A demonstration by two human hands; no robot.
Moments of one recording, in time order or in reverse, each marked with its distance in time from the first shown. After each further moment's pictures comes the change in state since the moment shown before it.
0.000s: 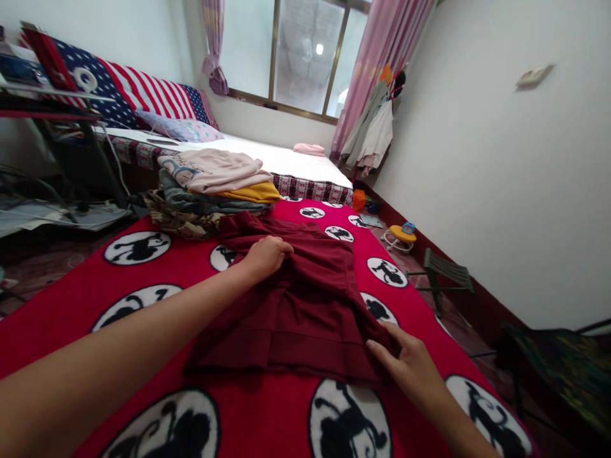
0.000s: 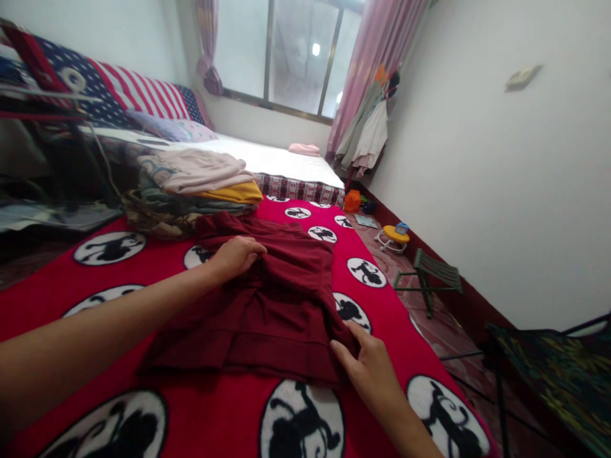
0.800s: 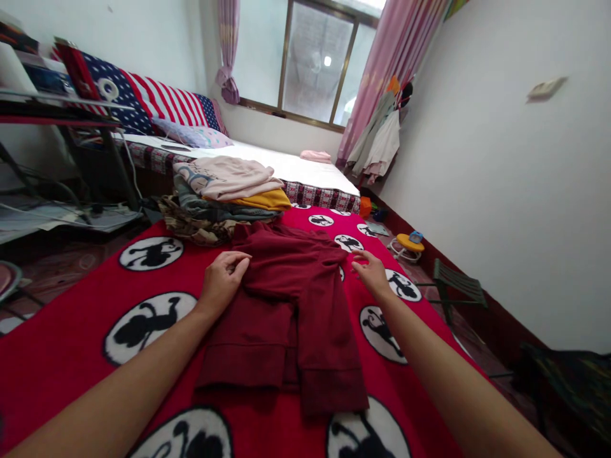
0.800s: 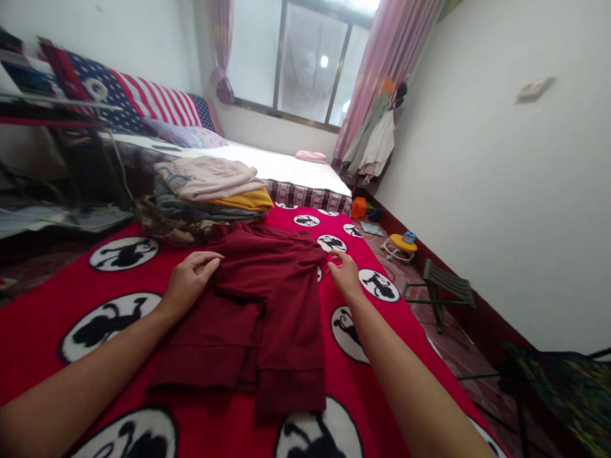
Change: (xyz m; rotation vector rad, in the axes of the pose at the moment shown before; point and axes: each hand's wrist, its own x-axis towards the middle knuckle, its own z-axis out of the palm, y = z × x) left_hand -0.080 -0.071 0.005 -0.433 0.526 -0.352; right_hand 0.202 -0.010 0.036 0.181 0.242 -0.029
